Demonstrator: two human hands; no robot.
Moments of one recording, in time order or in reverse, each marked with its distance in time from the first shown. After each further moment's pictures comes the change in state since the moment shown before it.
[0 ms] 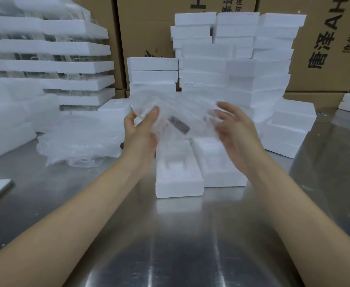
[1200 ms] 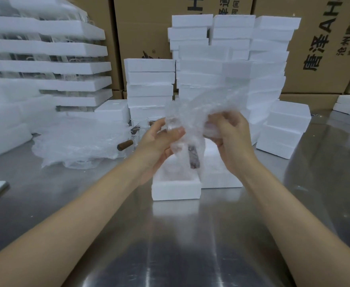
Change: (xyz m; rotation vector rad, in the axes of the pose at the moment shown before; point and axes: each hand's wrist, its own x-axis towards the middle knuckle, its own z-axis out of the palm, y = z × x) left_hand -0.010 -0.008 0.007 0.252 -0.313 -0.133; right_hand -0.008 0.005 0.009 -0.103 0.061 -0.190
